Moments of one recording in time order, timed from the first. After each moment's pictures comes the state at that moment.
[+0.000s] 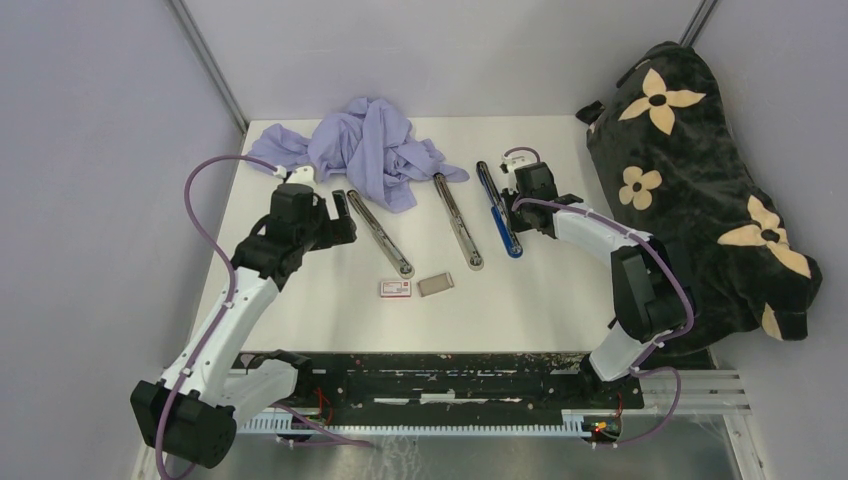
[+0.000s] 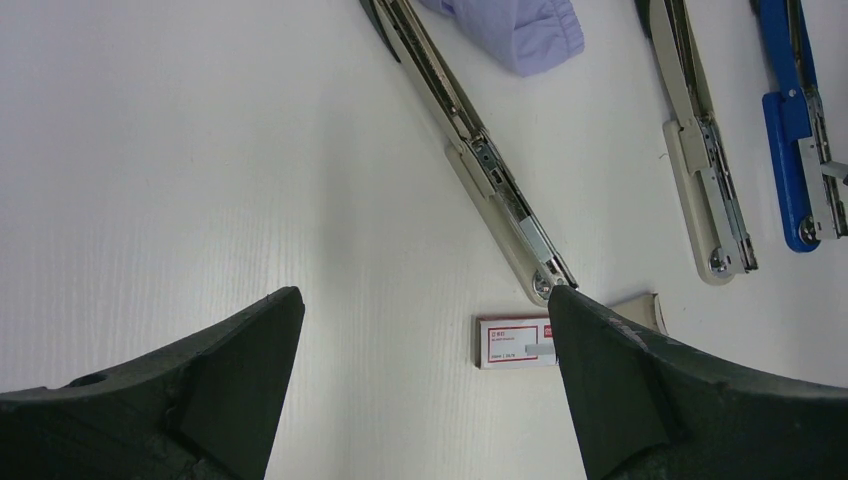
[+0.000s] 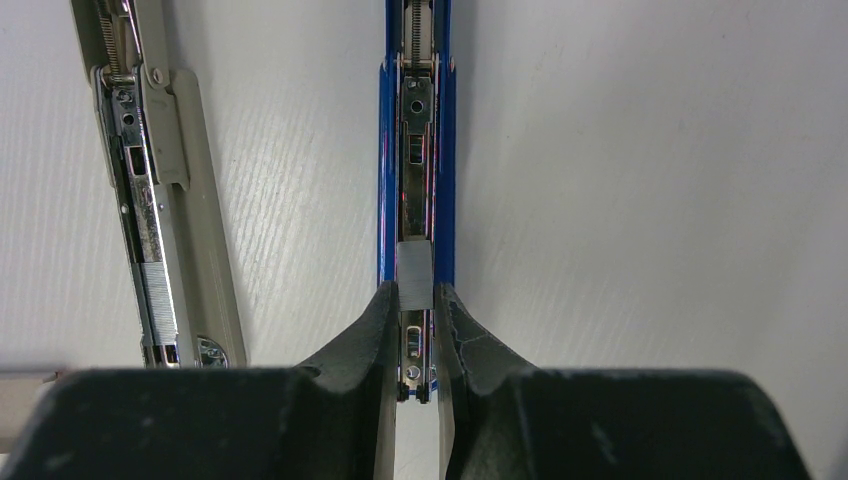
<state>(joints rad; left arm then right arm) -0.29 1.01 0.94 -0.60 -0.14 -0.37 0.35 1.67 1.05 -0.25 0.05 0.06</state>
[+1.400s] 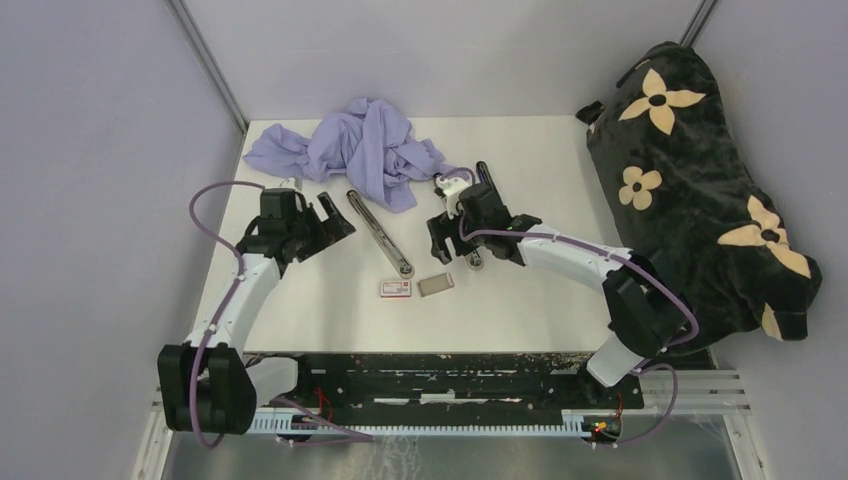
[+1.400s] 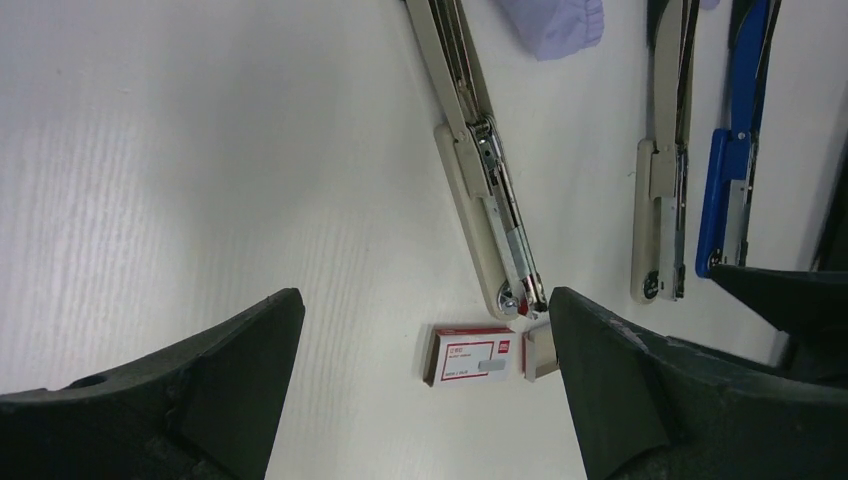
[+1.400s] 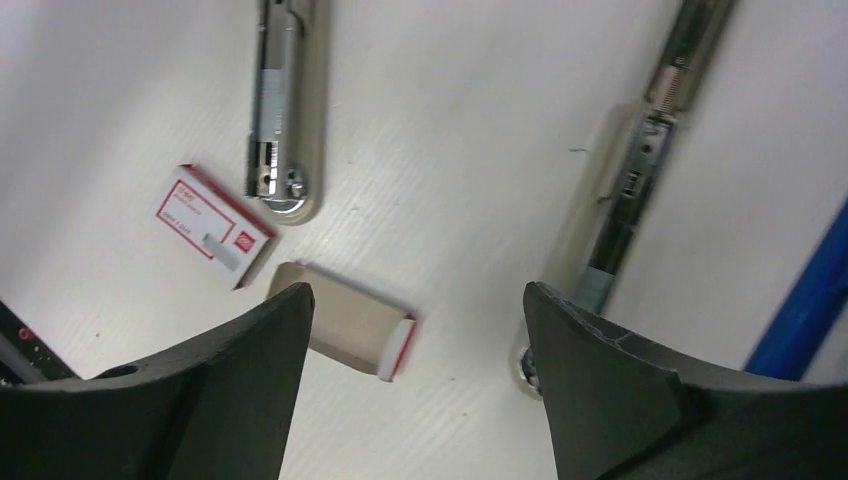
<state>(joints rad) -0.06 1.13 0.82 -0.44 0.18 -0.51 0.67 1.62 1.05 -0.17 -0.11 0.13</state>
